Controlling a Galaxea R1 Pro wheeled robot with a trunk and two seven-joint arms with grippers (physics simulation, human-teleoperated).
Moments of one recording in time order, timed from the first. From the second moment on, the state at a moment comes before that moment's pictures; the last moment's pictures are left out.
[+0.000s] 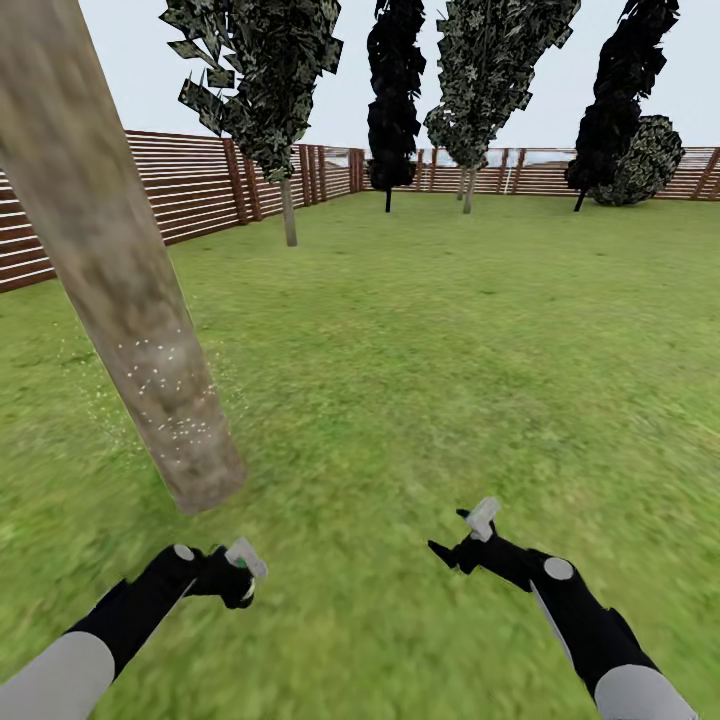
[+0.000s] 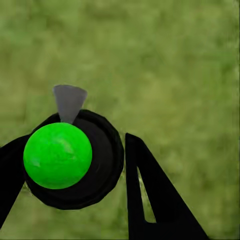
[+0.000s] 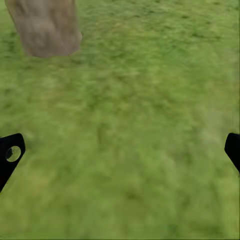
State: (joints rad) left arm -0.63 0.24 -0.38 -0.68 -0.22 0.34 -0.62; right arm -0.53 -0.12 -0.03 -0.78 0.23 -0.11 0.71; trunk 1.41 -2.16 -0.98
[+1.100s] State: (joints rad) left arm -0.66 0.08 -0.48 -0.68 -0.42 0.17 -1.01; right arm -0.53 -0.11 0.38 -0.98 0.30 0.00 0.88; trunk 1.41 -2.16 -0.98
